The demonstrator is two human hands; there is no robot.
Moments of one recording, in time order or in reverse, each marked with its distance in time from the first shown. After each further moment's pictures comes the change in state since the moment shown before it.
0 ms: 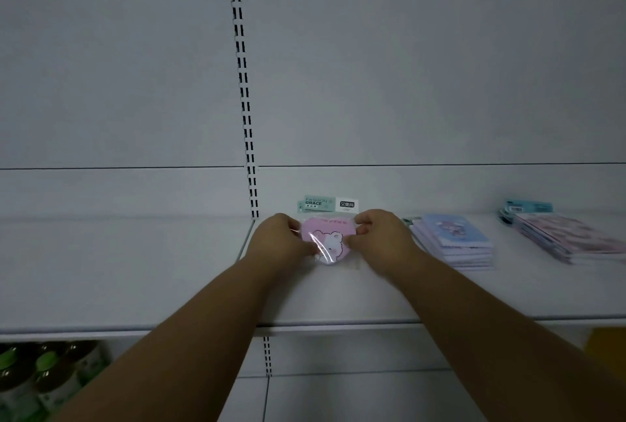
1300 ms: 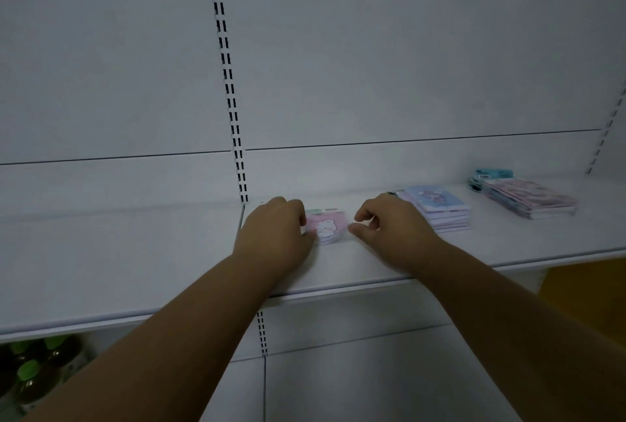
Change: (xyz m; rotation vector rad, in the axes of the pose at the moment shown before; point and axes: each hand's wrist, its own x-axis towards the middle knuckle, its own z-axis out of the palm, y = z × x) left_hand -0.034 -0.013 -0.014 0.410 0.102 0.497; right_hand -0.055 -0.001 -0.024 -0.442 0.073 -0.300
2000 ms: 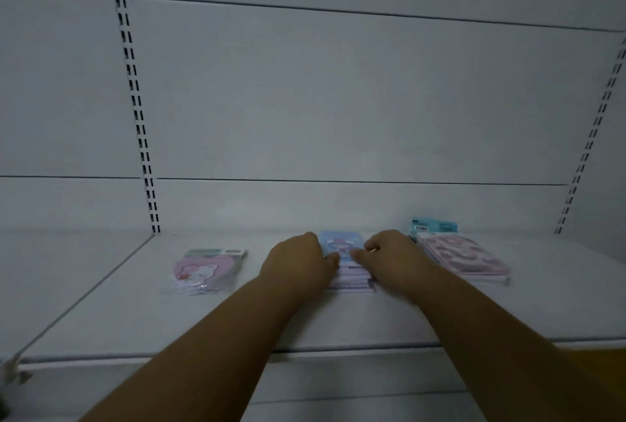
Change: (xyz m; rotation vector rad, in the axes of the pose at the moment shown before) left_hand 0.092 0.183 0.105 -0.063 -0.170 -0.242; right_hand 0.037 0.171 -0.077 0.116 -0.171 0.254
